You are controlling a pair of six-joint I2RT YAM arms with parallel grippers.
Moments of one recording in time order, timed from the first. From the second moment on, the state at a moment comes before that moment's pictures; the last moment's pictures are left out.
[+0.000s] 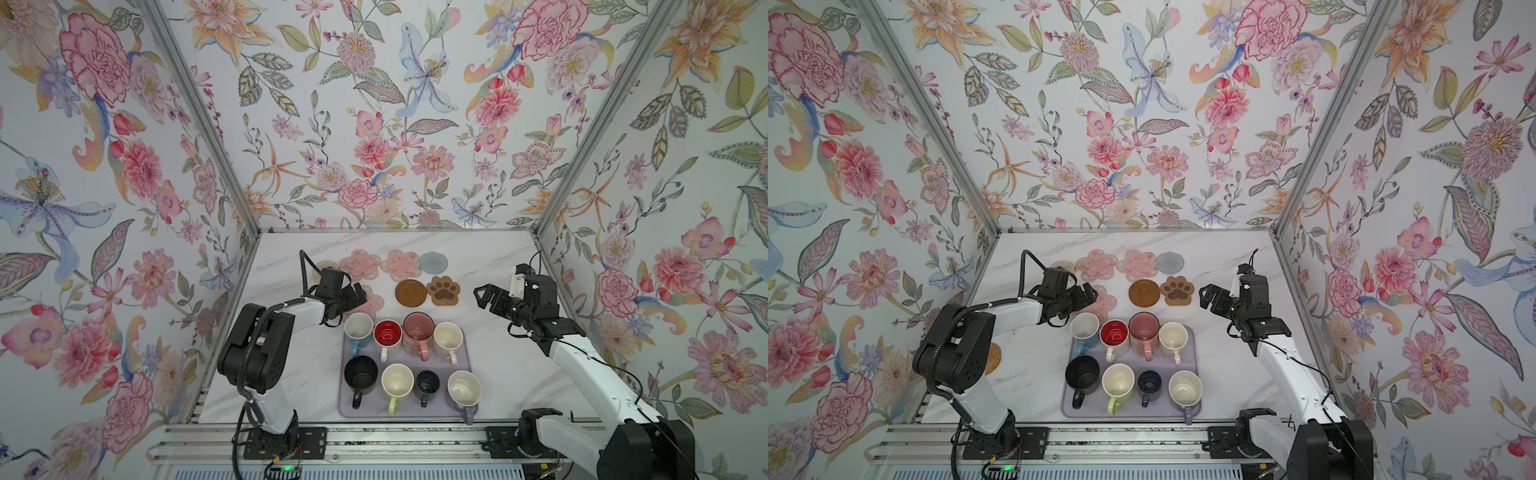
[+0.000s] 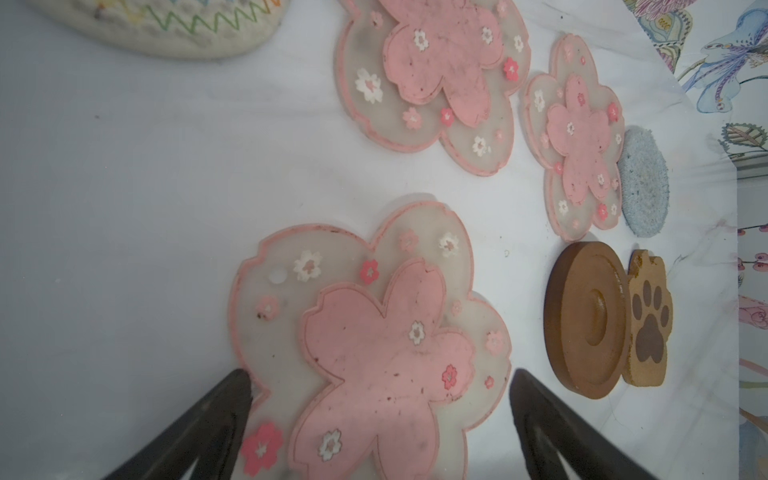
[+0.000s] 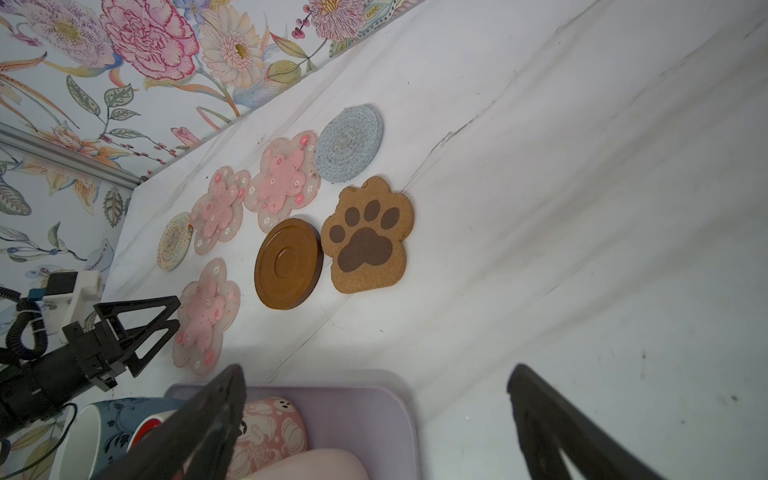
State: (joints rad) left arm -0.32 1.76 0.90 0.00 0.13 -0.70; right arm 0.11 1.09 0.72 -0.28 -0.23 0.46
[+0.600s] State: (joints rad) left arm -0.36 1.81 0.96 0.01 0.16 -0.74; right arm 0.10 1.08 0.72 -0.28 -0.23 0.46
